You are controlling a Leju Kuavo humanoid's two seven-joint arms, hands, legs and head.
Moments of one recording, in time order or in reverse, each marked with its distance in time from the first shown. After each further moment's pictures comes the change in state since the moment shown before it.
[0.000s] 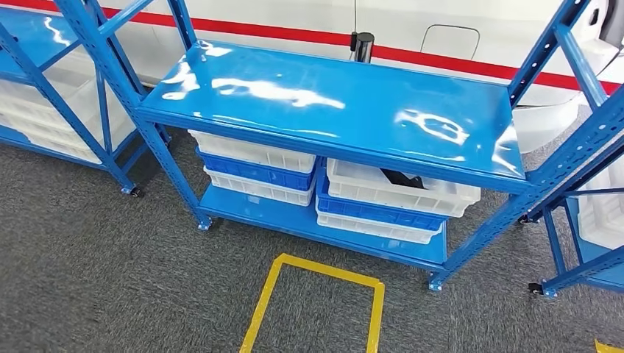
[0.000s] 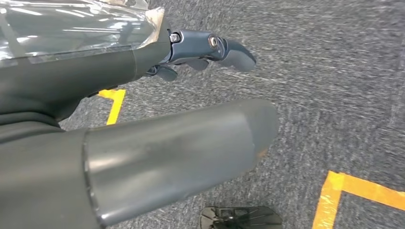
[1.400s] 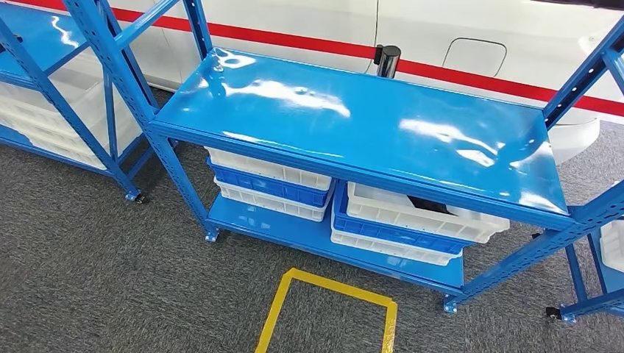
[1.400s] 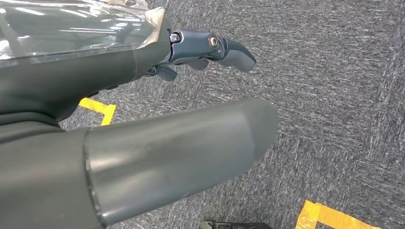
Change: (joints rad) left arm -0.002 -0.011 -0.001 0.000 -0.015 0.052 0.011; right arm -0.001 0.000 -0.002 -0.001 0.003 -0.001 0.005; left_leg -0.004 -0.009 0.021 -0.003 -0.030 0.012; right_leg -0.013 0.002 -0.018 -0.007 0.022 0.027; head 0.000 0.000
